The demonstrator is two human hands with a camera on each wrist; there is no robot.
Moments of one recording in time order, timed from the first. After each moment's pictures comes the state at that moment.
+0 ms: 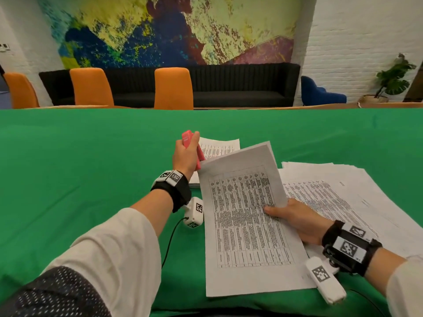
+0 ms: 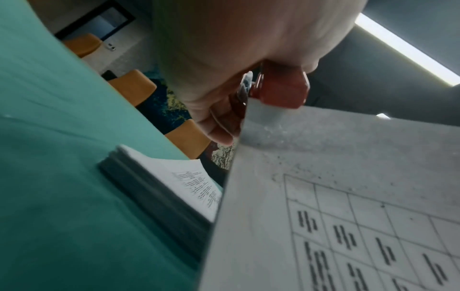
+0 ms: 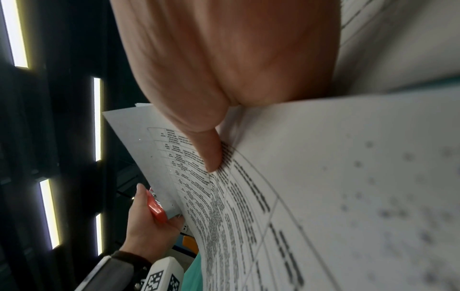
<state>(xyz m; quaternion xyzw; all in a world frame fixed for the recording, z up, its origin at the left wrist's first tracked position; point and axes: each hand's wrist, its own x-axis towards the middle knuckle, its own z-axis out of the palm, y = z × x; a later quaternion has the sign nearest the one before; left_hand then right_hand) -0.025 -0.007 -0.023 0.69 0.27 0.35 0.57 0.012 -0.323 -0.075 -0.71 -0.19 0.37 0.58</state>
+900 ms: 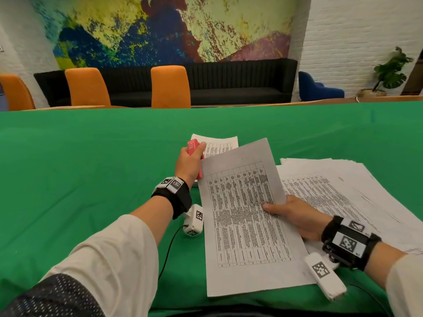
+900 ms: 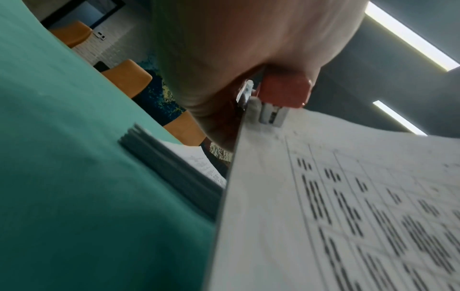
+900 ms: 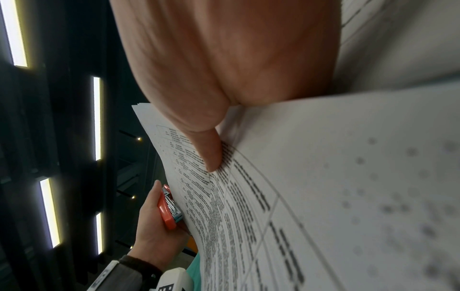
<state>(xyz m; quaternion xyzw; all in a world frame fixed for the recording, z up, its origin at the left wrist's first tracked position) -0.022 -0.012 -0.047 0.71 0.26 0.29 0.59 0.018 -0.323 -0.079 -0.70 -0.18 0.37 0.59</state>
